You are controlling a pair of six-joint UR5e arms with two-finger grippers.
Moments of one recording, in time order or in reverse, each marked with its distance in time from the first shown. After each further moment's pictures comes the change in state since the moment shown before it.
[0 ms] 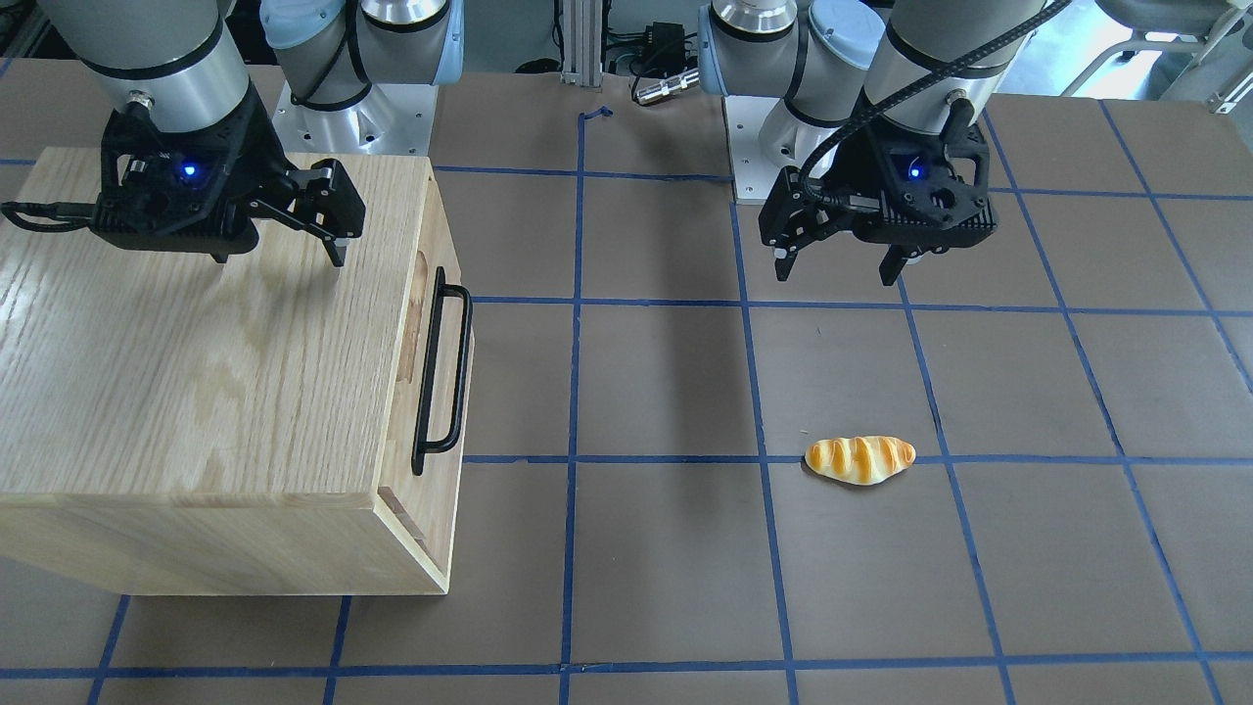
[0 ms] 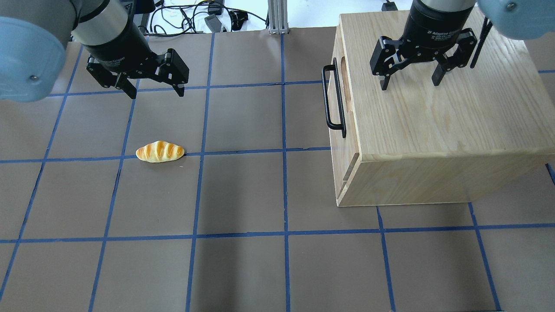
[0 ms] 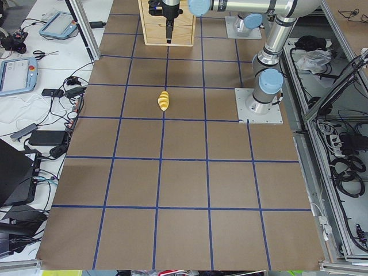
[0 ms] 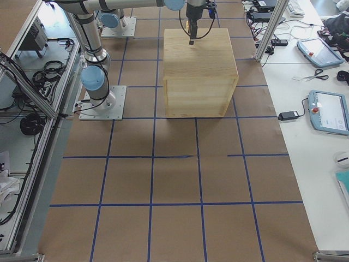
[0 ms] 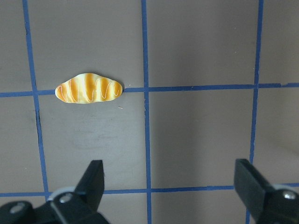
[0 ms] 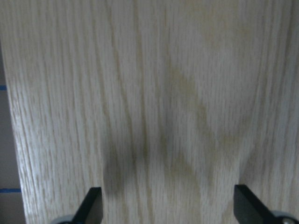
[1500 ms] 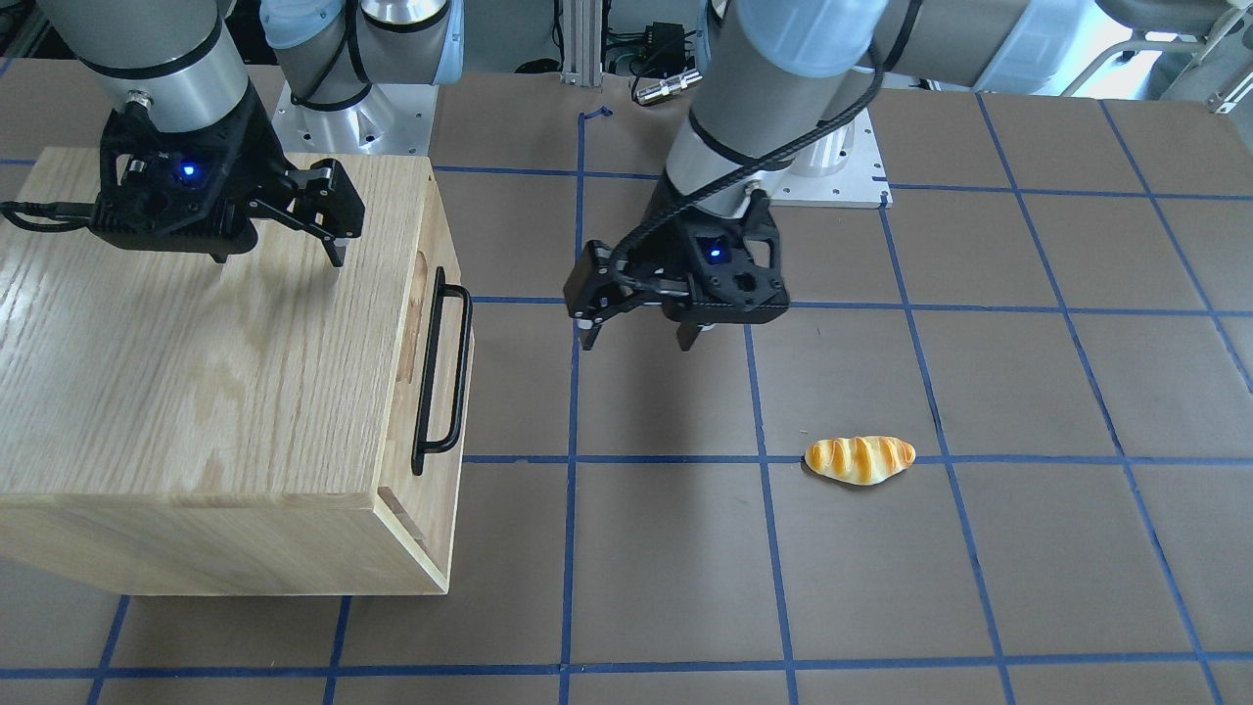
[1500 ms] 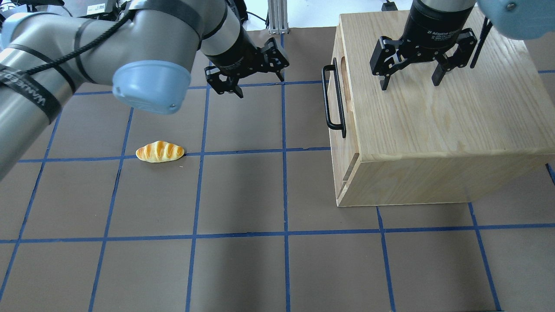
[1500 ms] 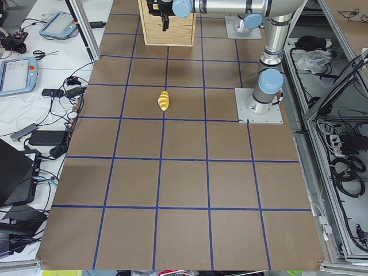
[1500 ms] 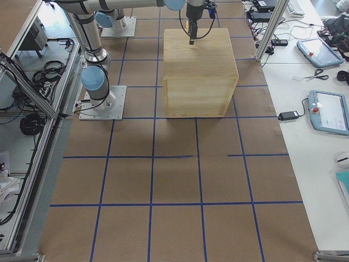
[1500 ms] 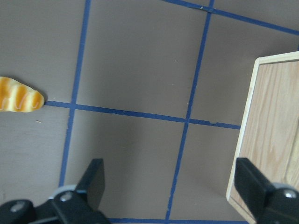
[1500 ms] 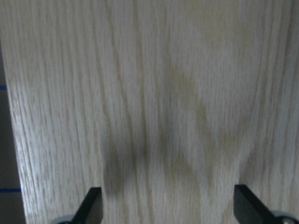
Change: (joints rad) left arm -0.240 -0.194 0.005 0.349 -0.239 -0.470; right arm 0.000 0.000 0.000 0.000 0.000 0.000
